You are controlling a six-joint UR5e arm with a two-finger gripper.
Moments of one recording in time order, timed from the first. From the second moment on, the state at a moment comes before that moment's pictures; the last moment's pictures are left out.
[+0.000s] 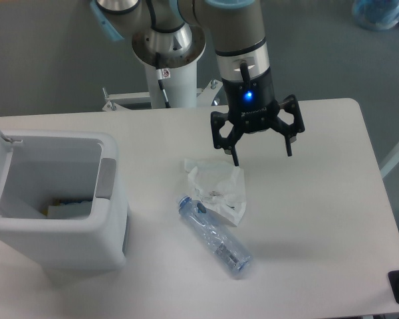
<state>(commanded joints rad) 2.52 -1.66 -1.65 -0.86 1.57 0.50</state>
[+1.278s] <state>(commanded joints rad) 2.42 -1.74 -1.80 -0.87 1.73 0.32</state>
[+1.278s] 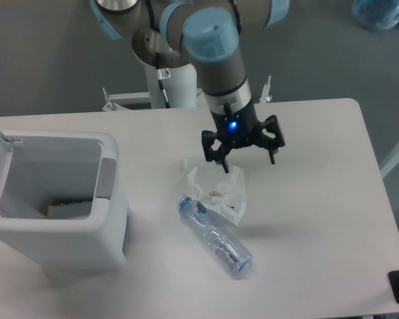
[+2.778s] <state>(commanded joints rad) 2.32 -1.93 -1.82 -0.87 1.70 -0.04</state>
